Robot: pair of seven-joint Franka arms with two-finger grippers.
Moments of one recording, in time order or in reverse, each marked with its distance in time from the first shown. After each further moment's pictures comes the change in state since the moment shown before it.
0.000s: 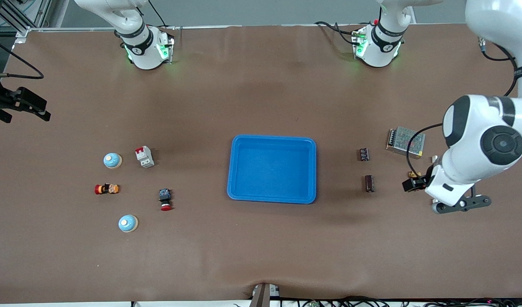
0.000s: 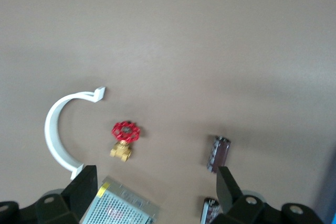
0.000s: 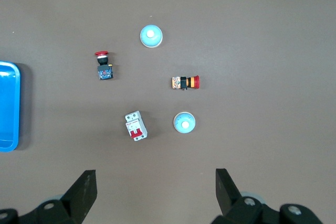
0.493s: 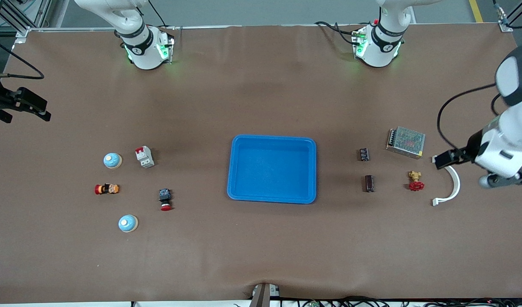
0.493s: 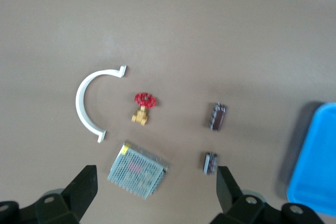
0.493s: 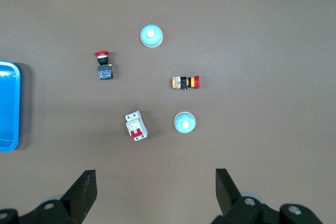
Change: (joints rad) left arm 0.047 -0.203 0.035 0.007 -0.144 -0.191 0.151; right arm 0.000 0.001 0.001 0.000 0.000 0.000 0.000
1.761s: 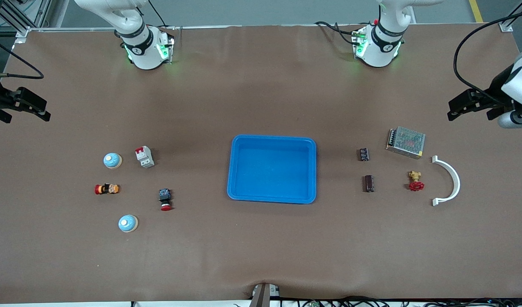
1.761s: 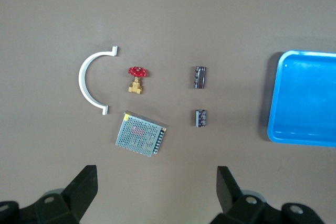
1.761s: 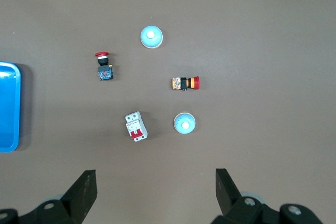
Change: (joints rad) left arm -0.081 -0.166 0.075 0.008 -0.064 -0.160 0.137; right arm 0.000 0.000 0.000 0.003 0.000 0.001 0.000
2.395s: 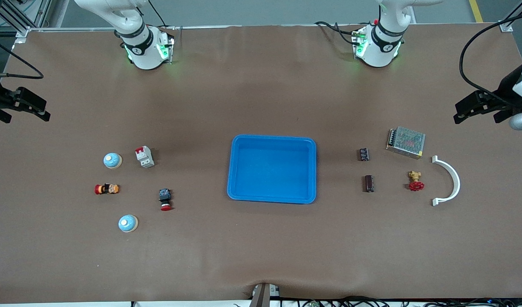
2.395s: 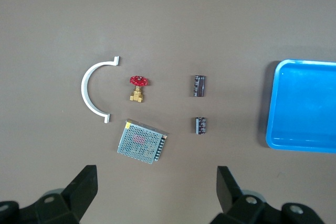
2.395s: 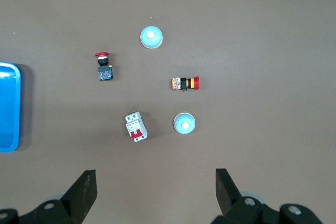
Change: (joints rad) left arm 0.008 0.011 -0.002 0.036 -0.003 0.000 0.035; right arm 0.000 0.000 0.000 0.001 0.000 0.000 0.000
